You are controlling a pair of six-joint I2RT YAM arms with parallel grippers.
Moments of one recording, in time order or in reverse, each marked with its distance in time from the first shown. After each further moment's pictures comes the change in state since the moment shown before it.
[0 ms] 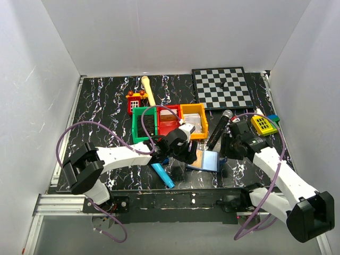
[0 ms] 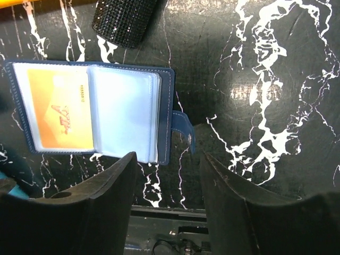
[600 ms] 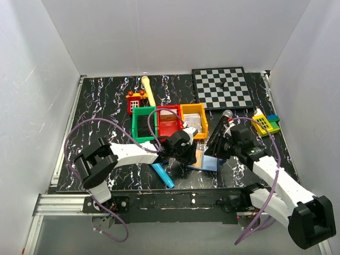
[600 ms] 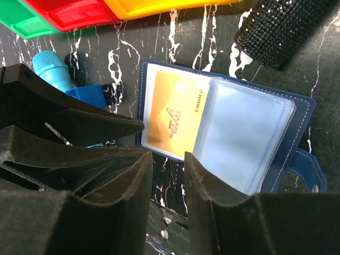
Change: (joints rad) left arm 0.016 0.113 0.005 0.077 0.103 -0.031; right arm -0.001 -0.099 -0.165 0.363 -0.373 0.150
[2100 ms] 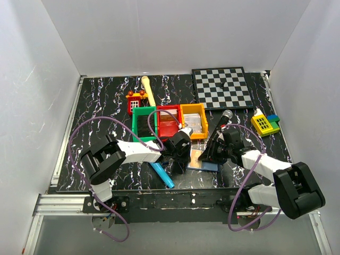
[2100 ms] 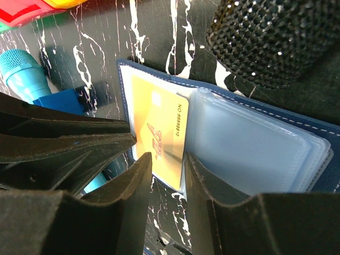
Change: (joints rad) left arm 0.018 0.089 0.003 -0.023 -0.078 -0.103; right arm 0.000 0.323 -0.149 0.378 -0.106 0.105
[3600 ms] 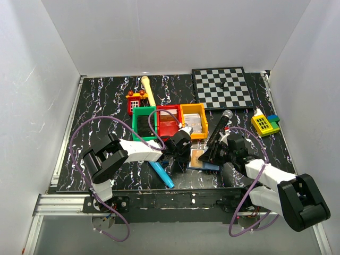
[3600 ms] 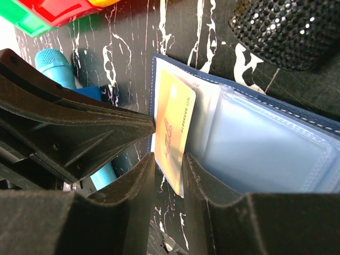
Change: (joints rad) left arm 0.006 0.029 0.017 0.015 0.005 -0.033; right arm -0.004 -0.124 -0.132 0.168 -0.032 0.058
